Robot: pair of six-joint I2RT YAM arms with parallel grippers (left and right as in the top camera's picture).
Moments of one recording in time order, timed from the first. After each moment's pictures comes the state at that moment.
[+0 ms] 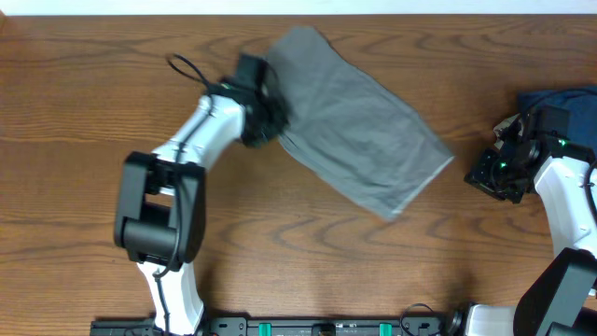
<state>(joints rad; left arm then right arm) -0.24 2.02 1.49 -0.67 0.28 -0.67 -0.30 1.55 1.03 -0.88 -0.23 0.22</state>
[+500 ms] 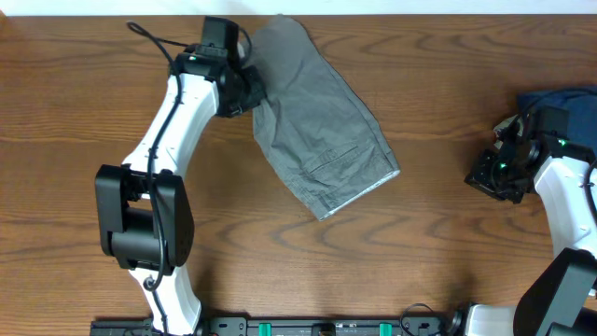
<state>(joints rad) -0.20 1.98 1.64 -0.79 0.23 -0.51 -0.30 1.55 1.03 -0.89 -0.23 0.20</state>
